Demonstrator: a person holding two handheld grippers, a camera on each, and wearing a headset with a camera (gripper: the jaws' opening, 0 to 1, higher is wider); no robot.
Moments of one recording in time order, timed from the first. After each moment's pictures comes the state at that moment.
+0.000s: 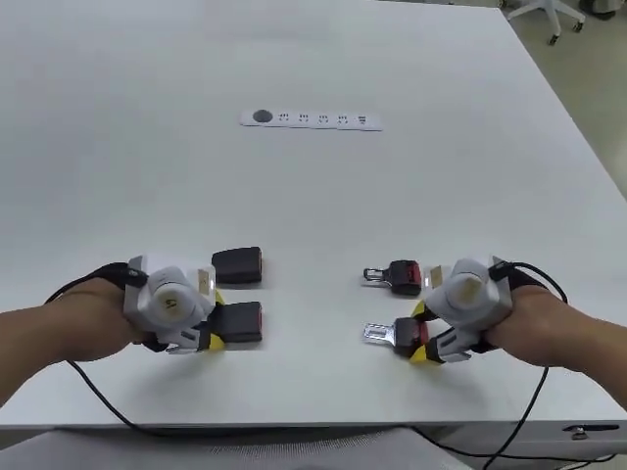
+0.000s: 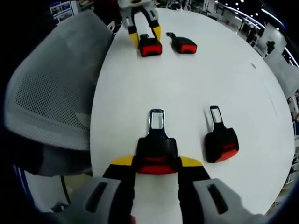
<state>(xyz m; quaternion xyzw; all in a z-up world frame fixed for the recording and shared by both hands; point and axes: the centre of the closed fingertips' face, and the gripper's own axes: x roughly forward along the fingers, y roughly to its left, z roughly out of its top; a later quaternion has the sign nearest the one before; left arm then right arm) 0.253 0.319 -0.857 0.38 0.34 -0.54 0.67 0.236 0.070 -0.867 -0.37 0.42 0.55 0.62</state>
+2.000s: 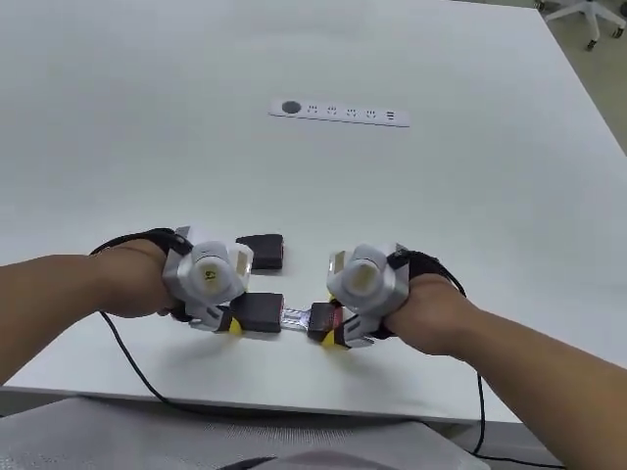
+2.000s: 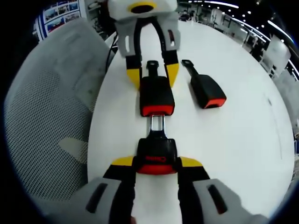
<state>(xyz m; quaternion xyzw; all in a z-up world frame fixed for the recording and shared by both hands) 0.247 0.315 -0.860 0.41 0.35 -0.57 0.62 0.241 0.215 -0.865 -0.37 0.37 0.58 0.62</state>
